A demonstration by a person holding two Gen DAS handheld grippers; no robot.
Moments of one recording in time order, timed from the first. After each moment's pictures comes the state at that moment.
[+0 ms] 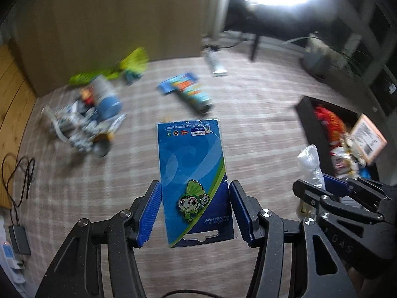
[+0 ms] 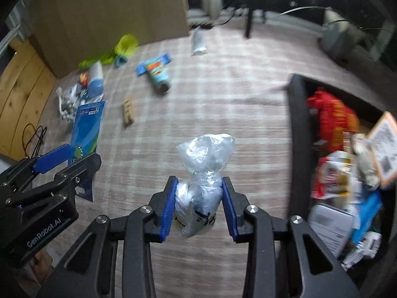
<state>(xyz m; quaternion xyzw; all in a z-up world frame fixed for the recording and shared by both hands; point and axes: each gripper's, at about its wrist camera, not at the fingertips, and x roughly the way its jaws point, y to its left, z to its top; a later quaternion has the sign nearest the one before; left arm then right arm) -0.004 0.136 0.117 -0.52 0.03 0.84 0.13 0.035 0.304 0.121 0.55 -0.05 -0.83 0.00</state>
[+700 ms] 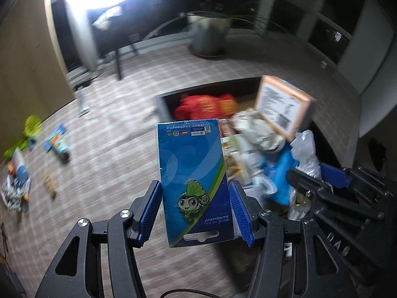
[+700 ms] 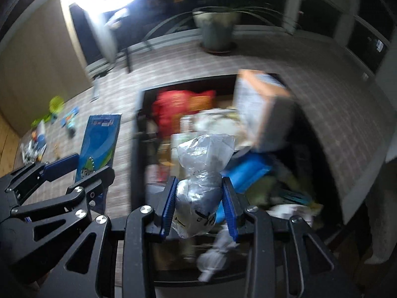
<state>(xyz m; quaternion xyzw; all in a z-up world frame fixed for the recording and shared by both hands) 0.052 0.365 0.143 -0.49 0.12 0.81 0.29 0.122 0.484 0.146 0.49 -0.12 -0.85 -0.16</state>
